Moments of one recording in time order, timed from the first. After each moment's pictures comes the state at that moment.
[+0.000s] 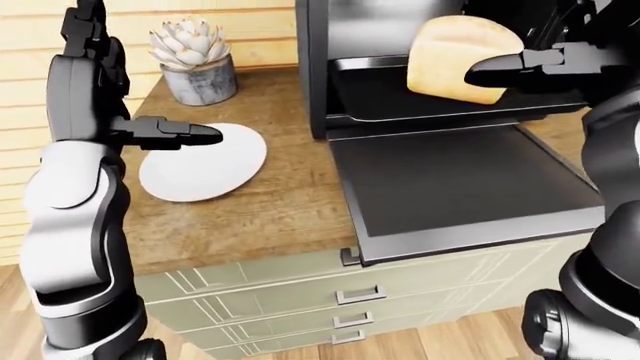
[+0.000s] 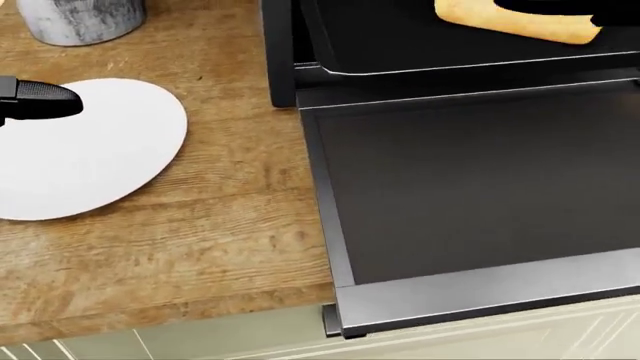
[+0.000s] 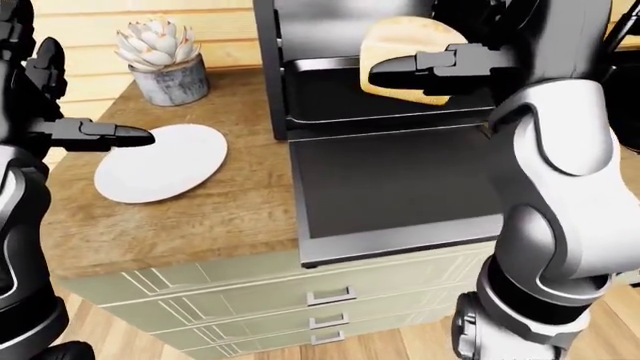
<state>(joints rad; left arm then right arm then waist) -0.64 0.45 0.29 -0.35 -0.03 0.66 -0.06 -0.83 -0.51 -0.28 -0.53 0.39 0.85 -0.18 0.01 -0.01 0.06</state>
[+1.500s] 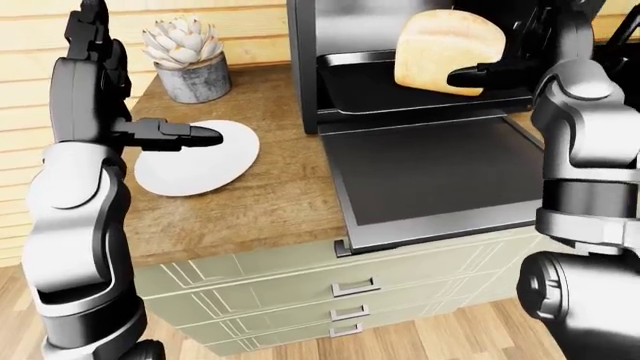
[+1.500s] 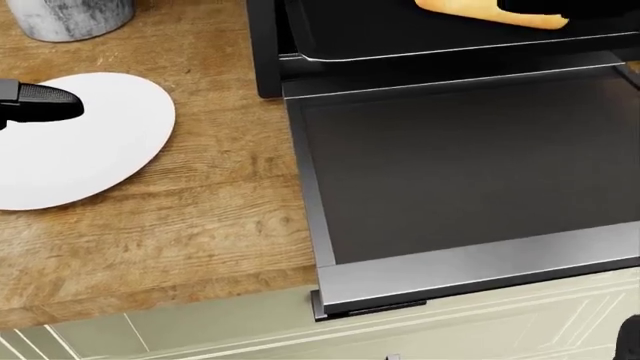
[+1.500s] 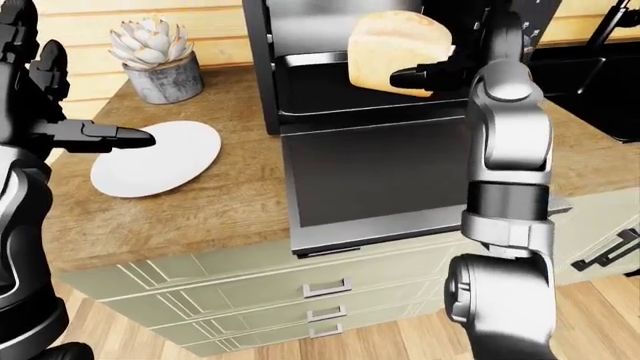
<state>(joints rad) -0.63 0.45 0.29 -0.33 -0.03 0.64 -0.07 -1.06 -0.51 -0.21 0.34 0.00 0.65 -0.03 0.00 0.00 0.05</state>
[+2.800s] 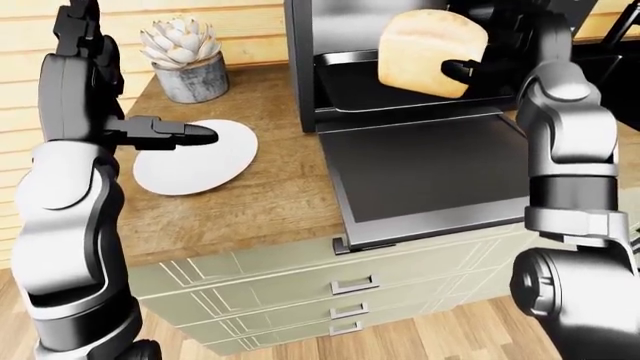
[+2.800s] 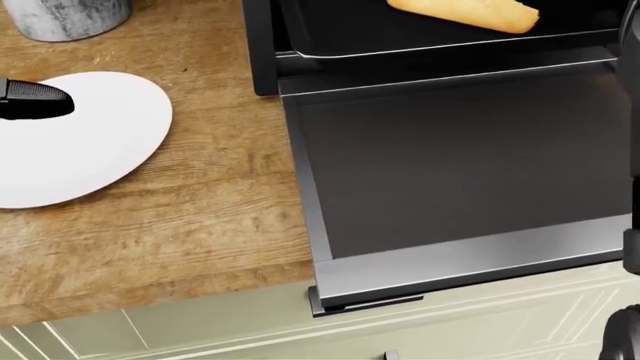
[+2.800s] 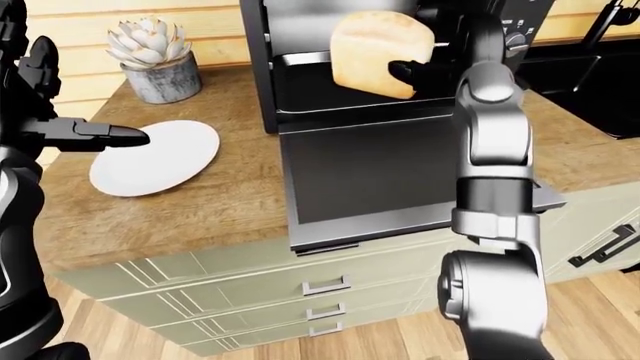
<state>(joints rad) -0.63 0.47 0.30 -0.34 -0.04 0.65 -0.07 -1.09 -0.48 -0.20 0.44 -0.01 0.54 -0.01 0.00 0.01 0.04</state>
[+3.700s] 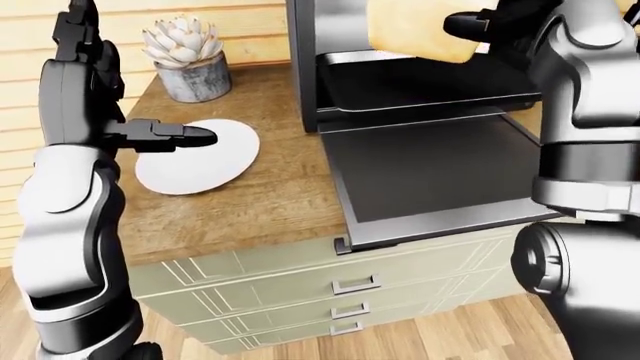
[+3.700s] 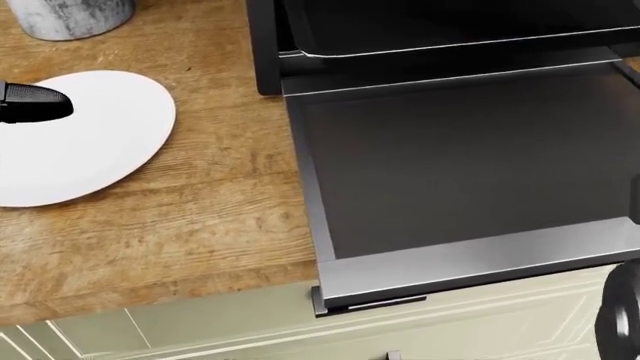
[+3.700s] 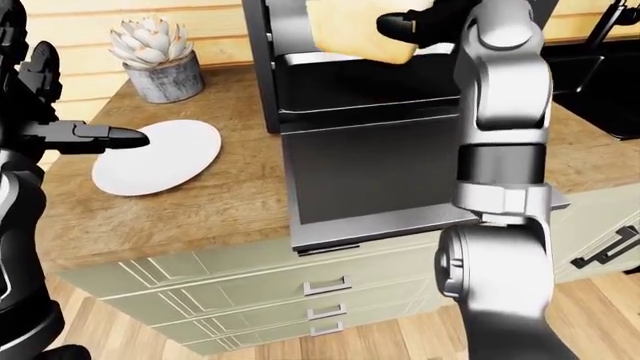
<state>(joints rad) -0.62 0.46 0.31 -0.35 -0.06 0.65 -0.06 -1.25 -0.48 -0.16 0.42 0.00 0.54 -0.04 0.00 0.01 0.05</state>
